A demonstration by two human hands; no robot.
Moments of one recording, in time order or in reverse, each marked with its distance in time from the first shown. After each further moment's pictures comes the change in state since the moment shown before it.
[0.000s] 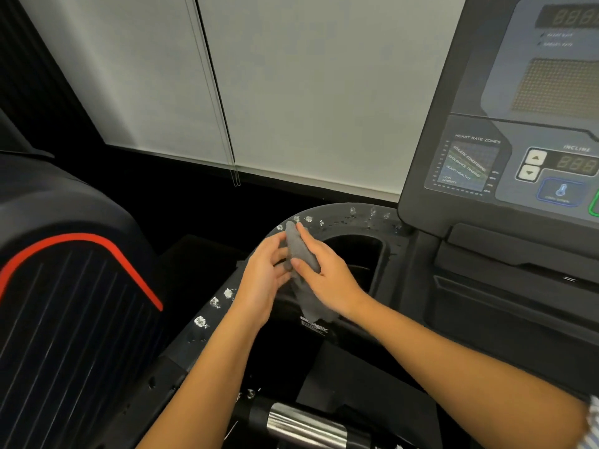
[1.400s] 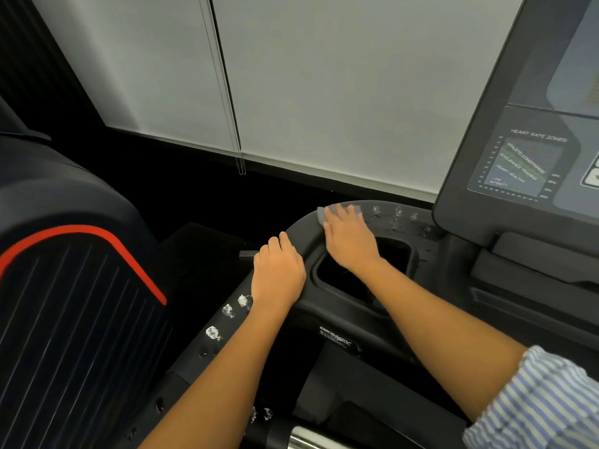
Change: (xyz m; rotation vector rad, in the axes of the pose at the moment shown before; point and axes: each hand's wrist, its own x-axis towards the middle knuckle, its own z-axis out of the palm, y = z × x) left_hand 0.076 -0.062 -0.031 1.642 0.293 0.433; right_hand 0.097 0.059 -0.009 -0.908 0.071 0.084
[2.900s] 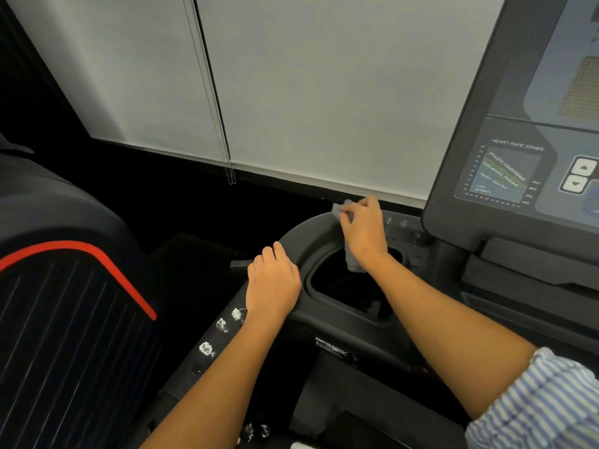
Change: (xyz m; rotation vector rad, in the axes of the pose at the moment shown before) left_hand 0.001 0.000 -0.001 -0.031 -0.053 -0.004; right_hand 0.015 0.022 -0.016 0.436 0.365 0.260
